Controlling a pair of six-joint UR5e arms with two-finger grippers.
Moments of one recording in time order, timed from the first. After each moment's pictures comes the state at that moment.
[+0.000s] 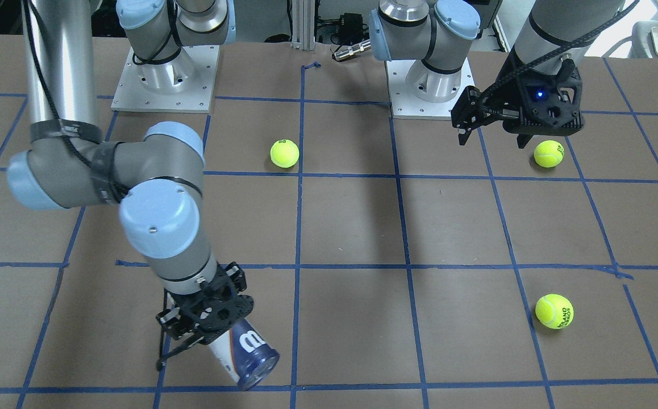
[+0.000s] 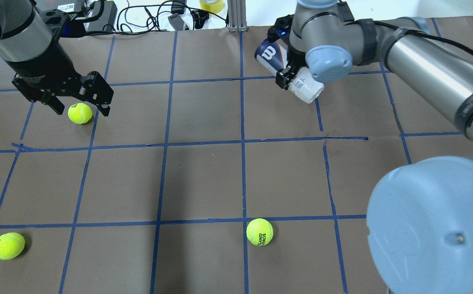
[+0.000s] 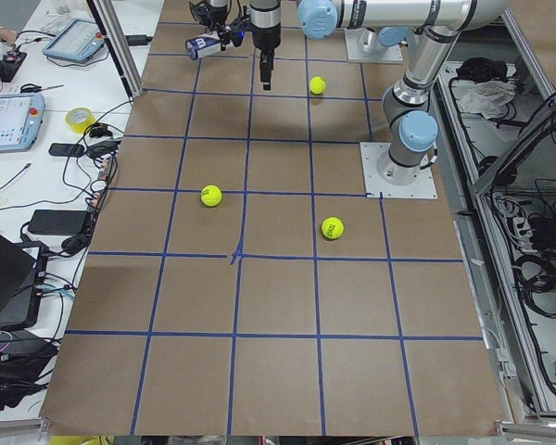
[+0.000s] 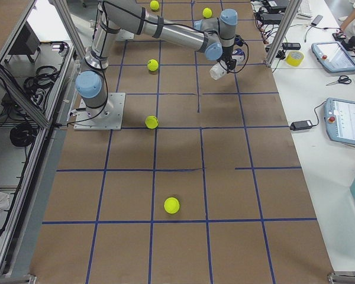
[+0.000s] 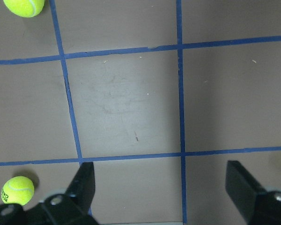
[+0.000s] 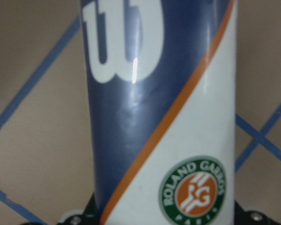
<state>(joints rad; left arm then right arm) -1.47 -1.53 -1.61 -1.61 1.62 0.16 1.74 -1.01 1.43 -2.14 -1.58 -0.57</state>
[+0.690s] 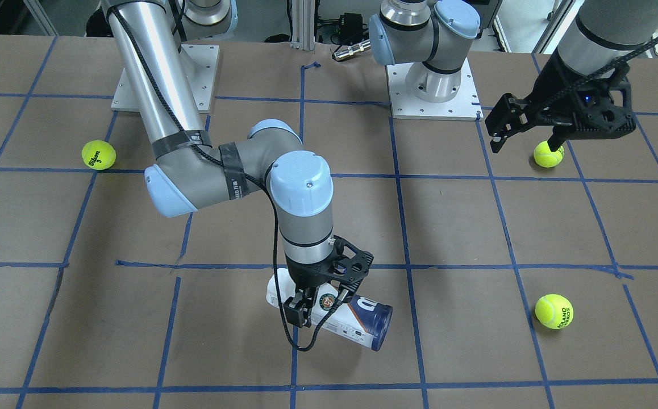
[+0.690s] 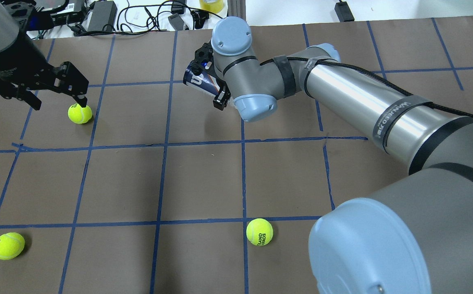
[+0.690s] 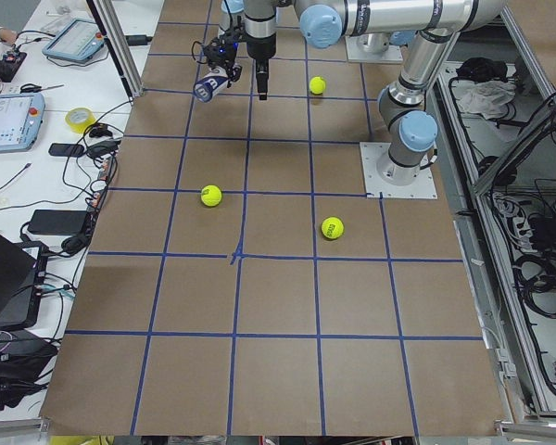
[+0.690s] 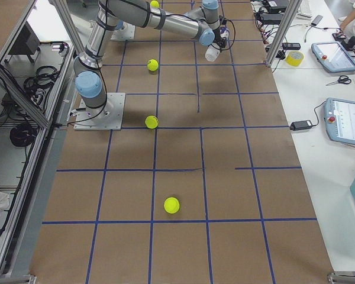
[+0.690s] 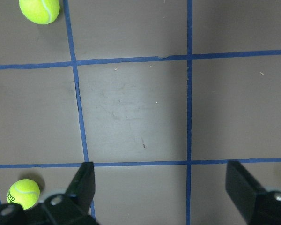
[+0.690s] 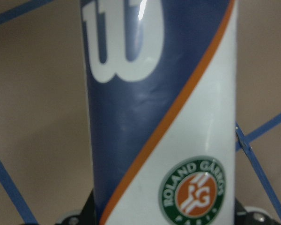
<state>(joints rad) -1.37 -1.53 -1.60 -1.59 1.61 0.16 1.97 -0.93 1.43 -2.37 -1.60 -0.70</state>
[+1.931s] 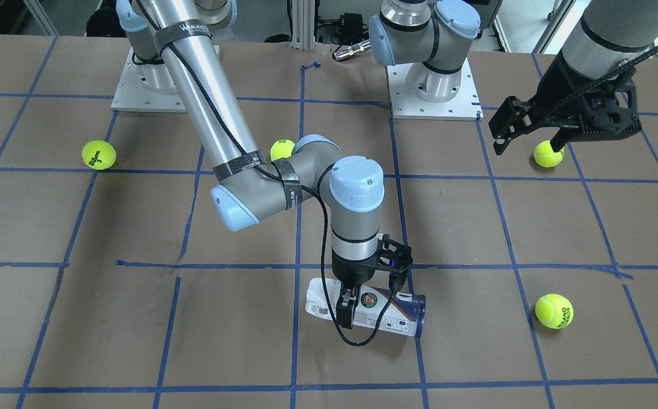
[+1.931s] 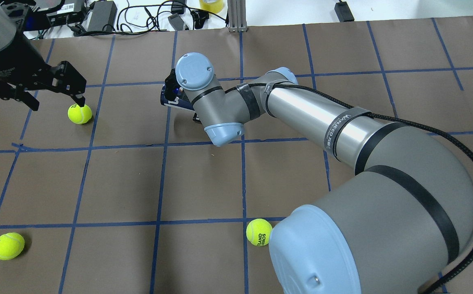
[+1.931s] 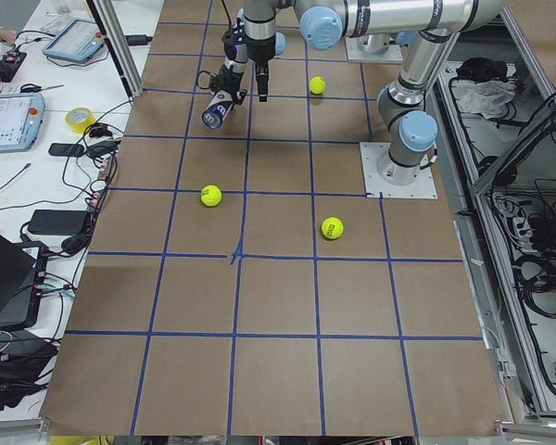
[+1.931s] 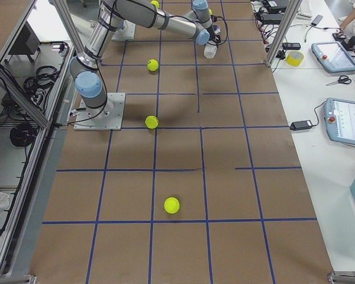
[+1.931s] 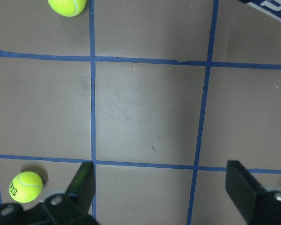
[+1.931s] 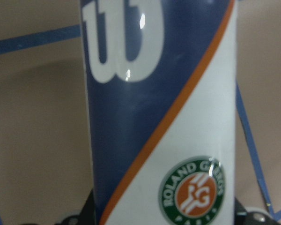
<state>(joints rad) -1.36 -1.53 -1.60 -1.59 1.61 0.14 2.07 -0.82 1.38 -2.52 -1.70 -0.82</state>
